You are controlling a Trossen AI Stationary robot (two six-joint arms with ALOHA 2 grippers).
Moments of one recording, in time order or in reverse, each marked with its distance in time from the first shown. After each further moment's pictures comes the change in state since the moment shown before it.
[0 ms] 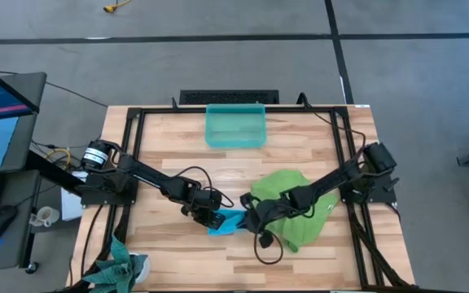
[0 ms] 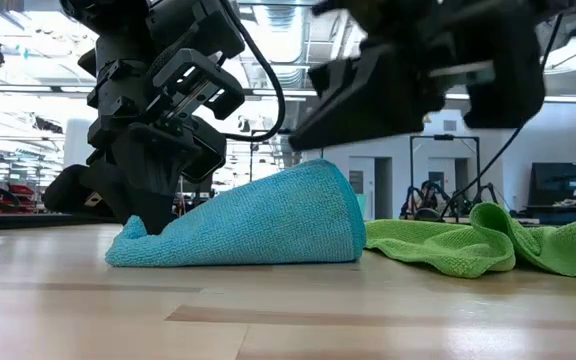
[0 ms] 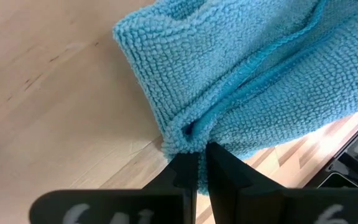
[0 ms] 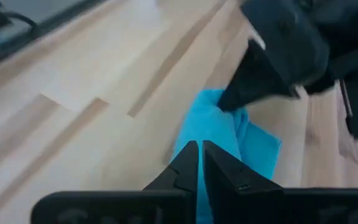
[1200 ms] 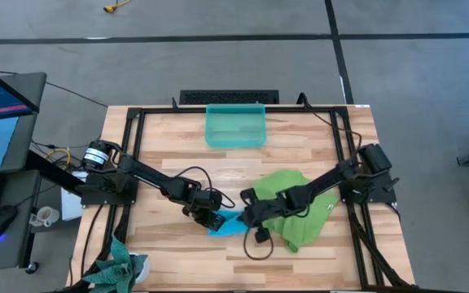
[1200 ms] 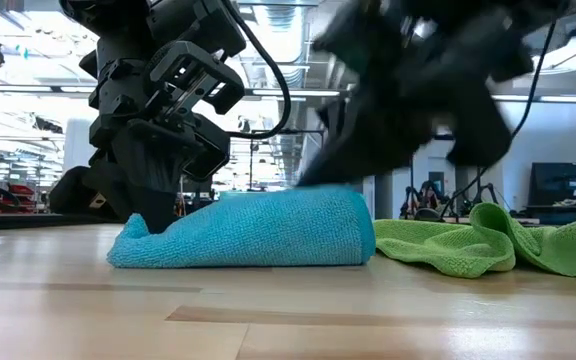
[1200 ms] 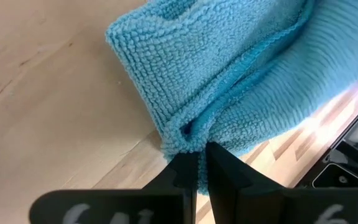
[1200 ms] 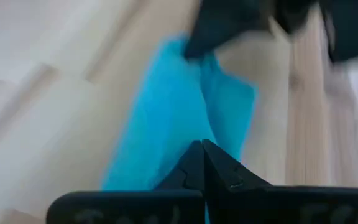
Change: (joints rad) left arm -0.001 0.002 0.000 0.028 0.020 0.034; right arm -0.016 0.045 0.016 -0.088 0.090 0.118
